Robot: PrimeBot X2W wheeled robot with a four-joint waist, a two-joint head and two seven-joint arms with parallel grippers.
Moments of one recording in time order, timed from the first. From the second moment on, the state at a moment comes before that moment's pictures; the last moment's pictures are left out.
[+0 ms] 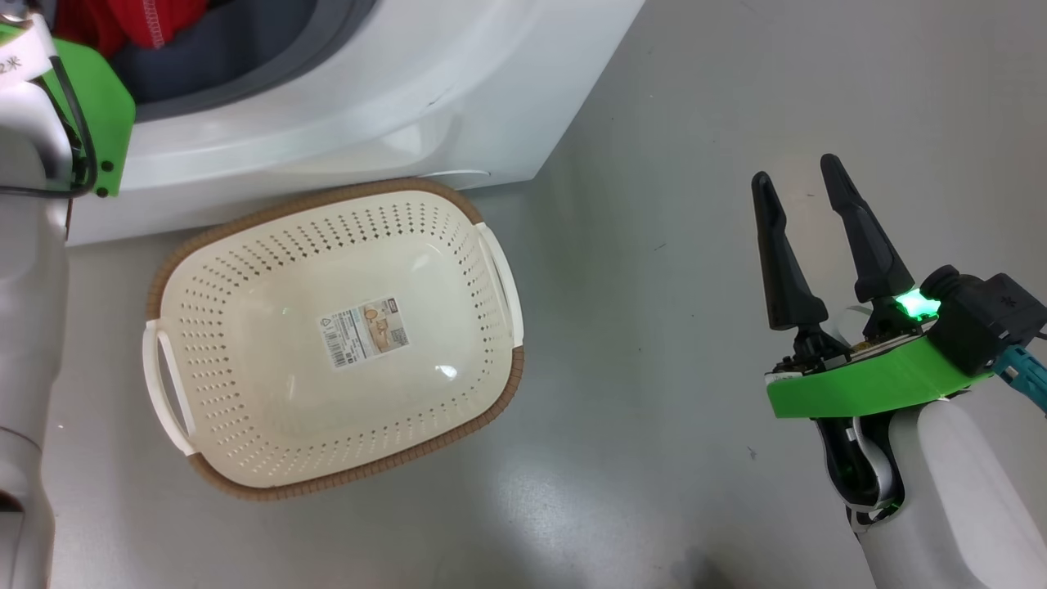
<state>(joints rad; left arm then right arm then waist) -1.35 0.25 -0.25 1.29 0.11 0.01 0.12 -0.36 -0.05 0.09 0.11 0.38 0.12 -0.26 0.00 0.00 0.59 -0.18</state>
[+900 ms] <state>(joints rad) -1.25 0.21 -0.08 1.18 -0.15 -0.05 -0.24 -0.35 -0.05 0.05 0.11 0.37 0.12 -0.26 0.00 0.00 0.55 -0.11</state>
